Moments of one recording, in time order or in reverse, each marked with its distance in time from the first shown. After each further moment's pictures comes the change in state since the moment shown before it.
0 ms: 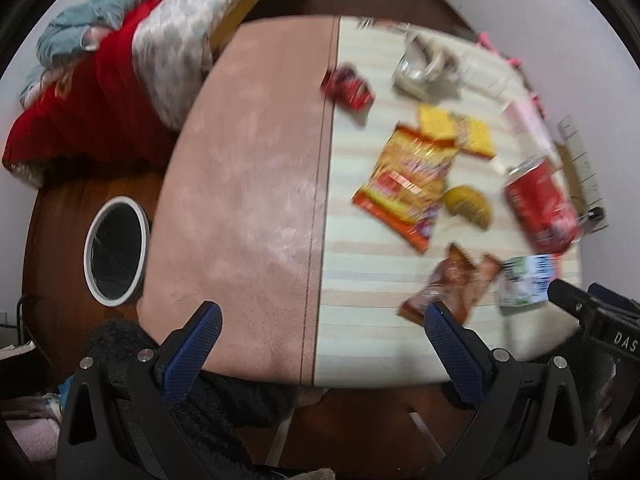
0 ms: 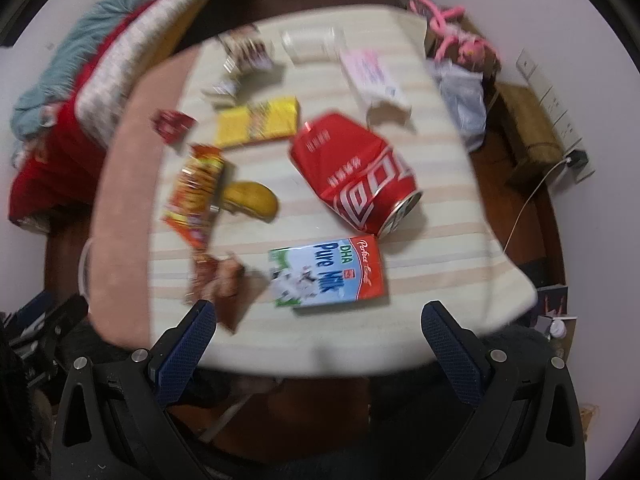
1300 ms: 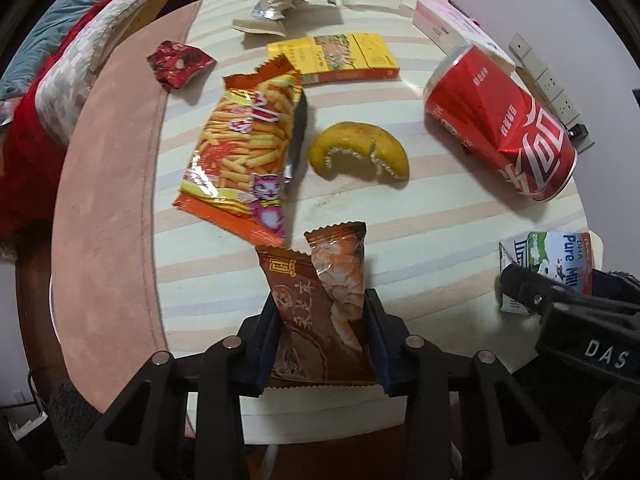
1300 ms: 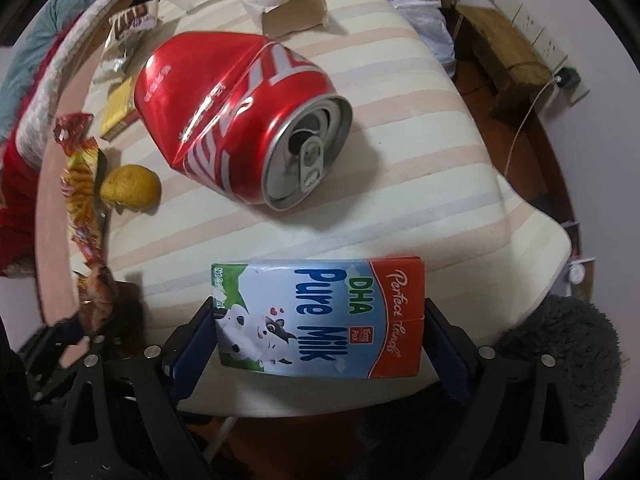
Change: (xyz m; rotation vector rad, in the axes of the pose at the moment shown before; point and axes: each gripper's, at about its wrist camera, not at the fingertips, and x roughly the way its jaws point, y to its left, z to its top) left arm 0.061 -0.109 0.001 0.250 0.049 -0.062; right arm 0.088 -0.062 -0.012 0.175 0.104 -0.043
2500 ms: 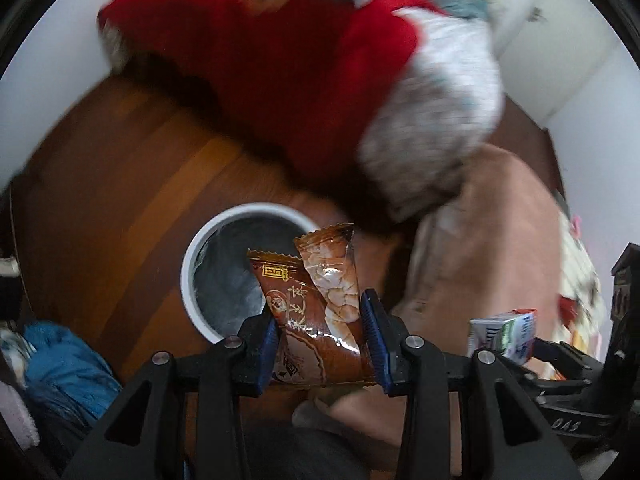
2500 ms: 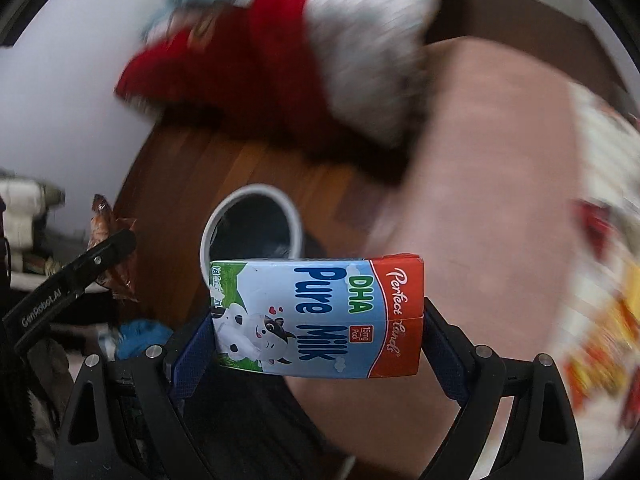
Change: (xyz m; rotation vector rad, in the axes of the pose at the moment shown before) left arm -0.039 0.527 -0.103 -0.815 -0.183 -0.022; right arm -0.031 0.516 -0.058 -0.735 0.013 0.318
